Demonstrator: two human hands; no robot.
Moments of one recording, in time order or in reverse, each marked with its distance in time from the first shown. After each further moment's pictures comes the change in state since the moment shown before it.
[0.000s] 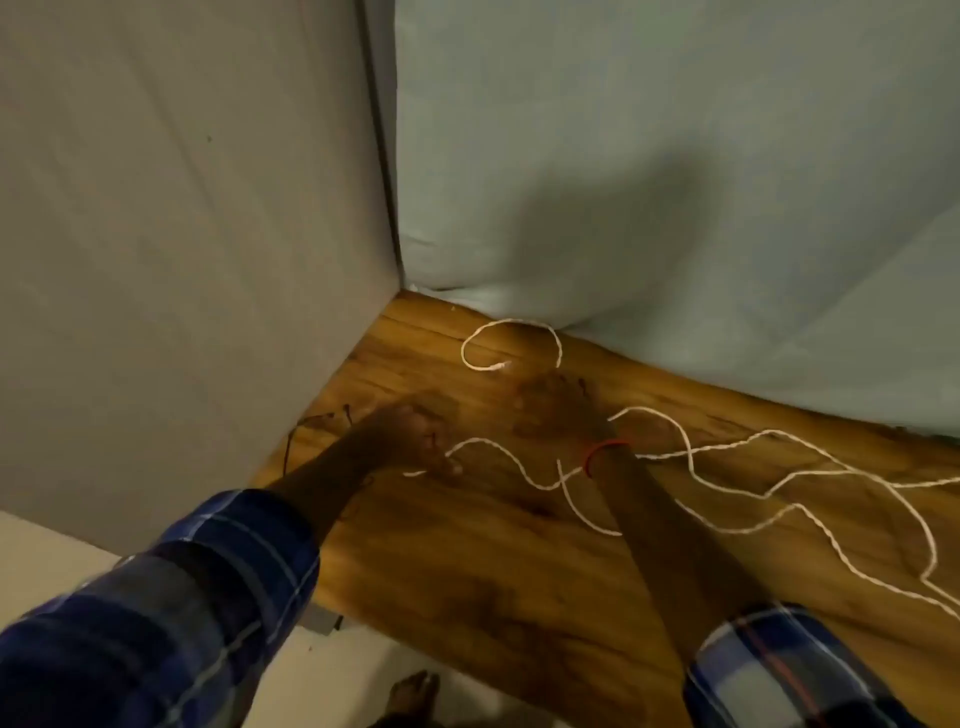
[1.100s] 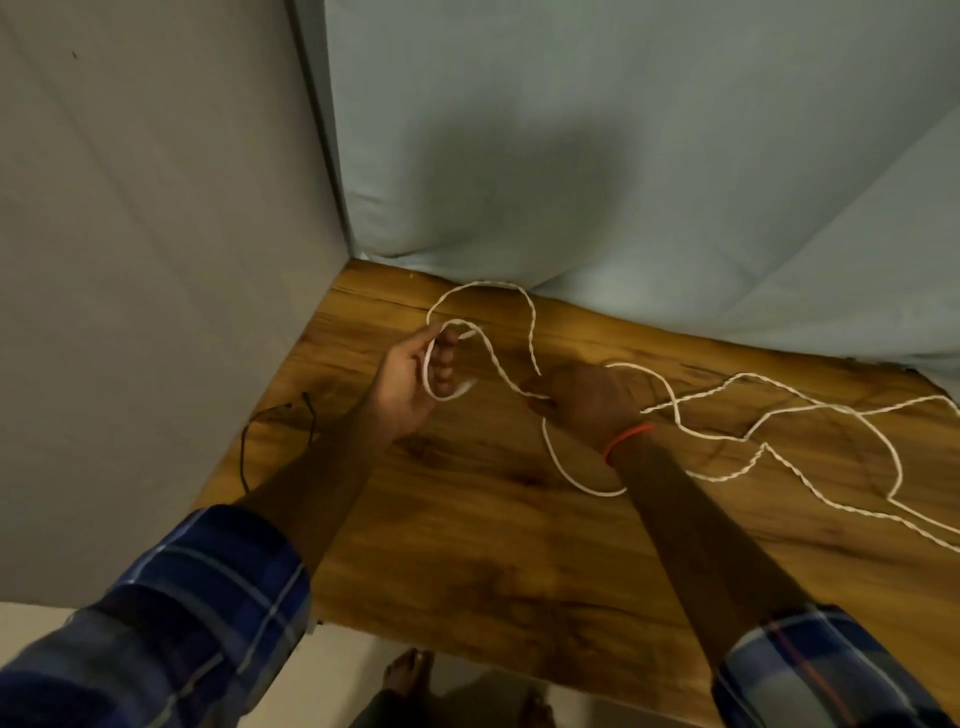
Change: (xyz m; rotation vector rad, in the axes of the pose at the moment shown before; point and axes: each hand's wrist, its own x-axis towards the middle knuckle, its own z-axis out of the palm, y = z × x) left_hand 0.051 0.033 -0.002 -1.929 0.161 -0.140; right_hand -0.044 0.015 0.004 -0.149 0.179 0.006
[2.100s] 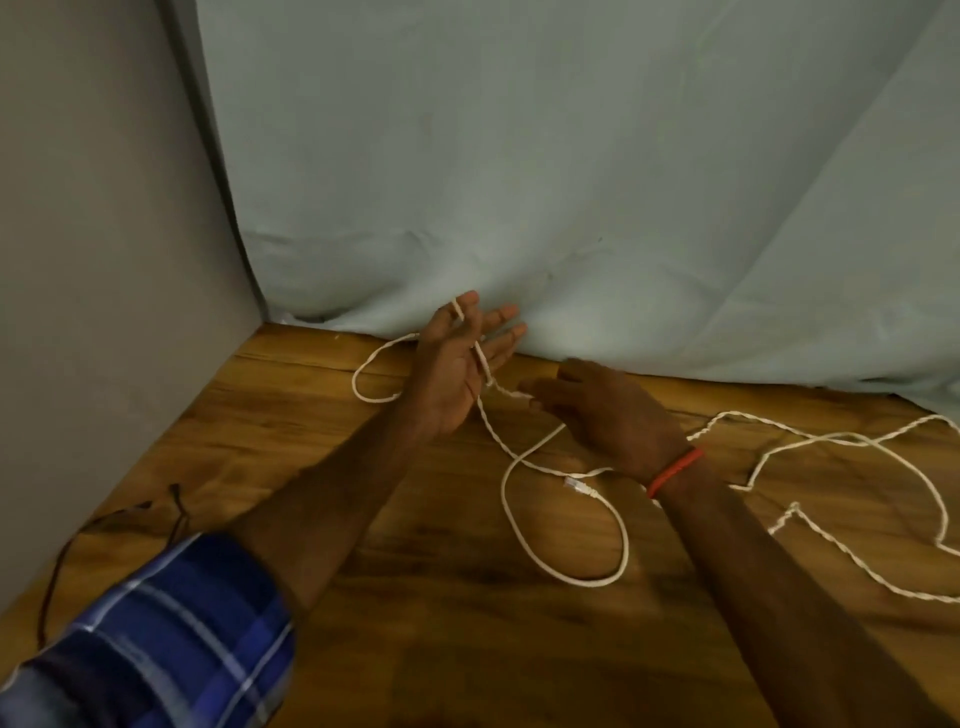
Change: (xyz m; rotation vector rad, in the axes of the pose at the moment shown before) left_hand 0.119 -0.044 0.084 -0.030 -0.331 0.355; right_hand 0.004 0.081 0.032 0.083 0.501 -0.146
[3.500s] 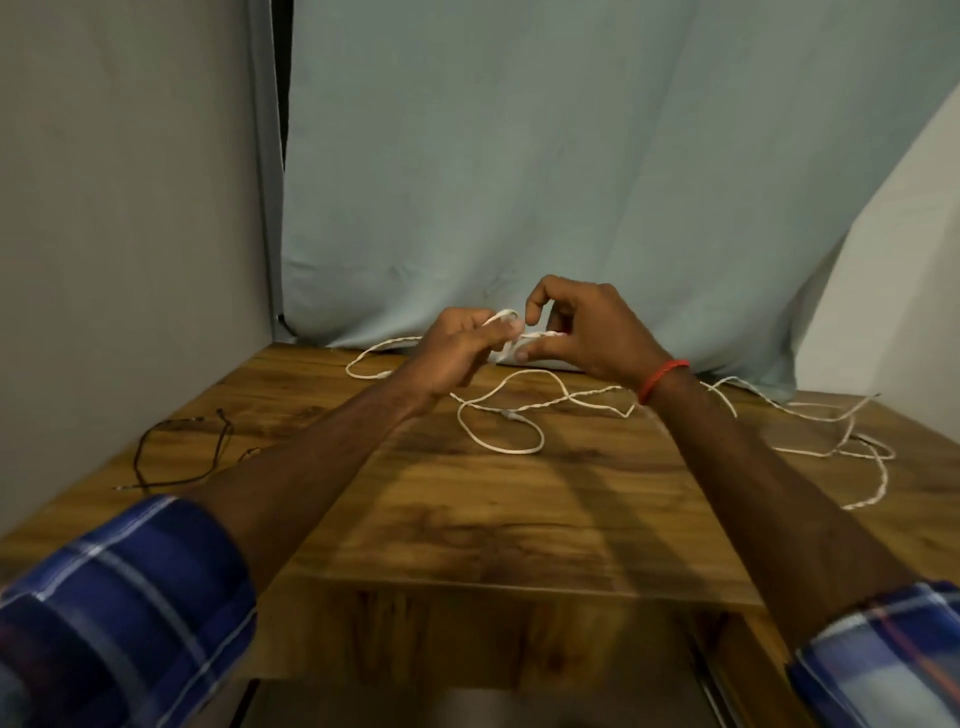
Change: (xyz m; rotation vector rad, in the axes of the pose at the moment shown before) left_hand -0.236 0.019 0.076 0.805 -0.290 0.369; right_hand -0.124 -0.150 -0.146 0.161 0.224 0.143
